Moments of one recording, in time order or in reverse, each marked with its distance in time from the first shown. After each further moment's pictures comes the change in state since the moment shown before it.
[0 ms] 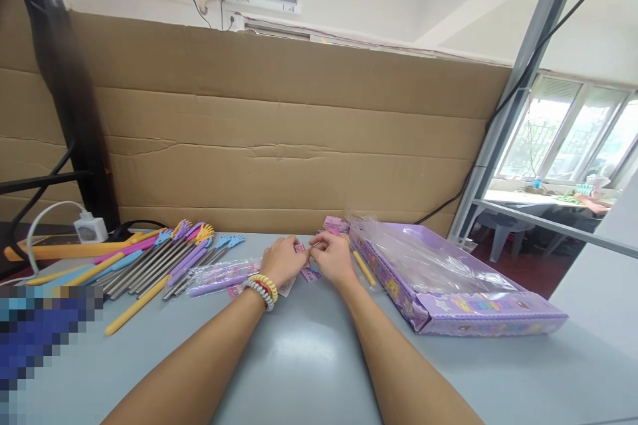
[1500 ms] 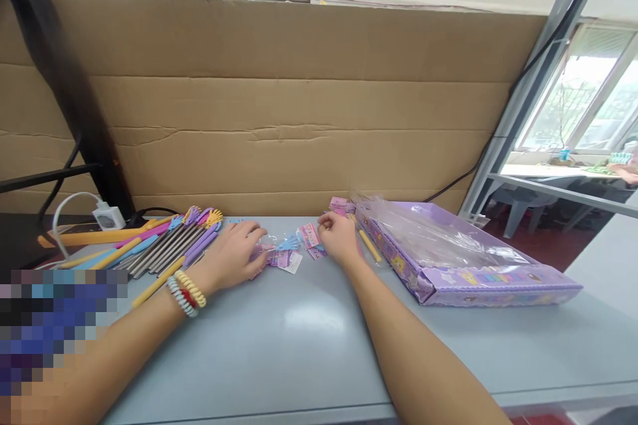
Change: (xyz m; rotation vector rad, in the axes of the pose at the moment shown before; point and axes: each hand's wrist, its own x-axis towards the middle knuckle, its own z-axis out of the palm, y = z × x) left_hand -0.050 -0.066 -0.083 0.446 0.092 0.593; right_hand 0.003 0.006 -0.002 -0.374 0.114 -0.094
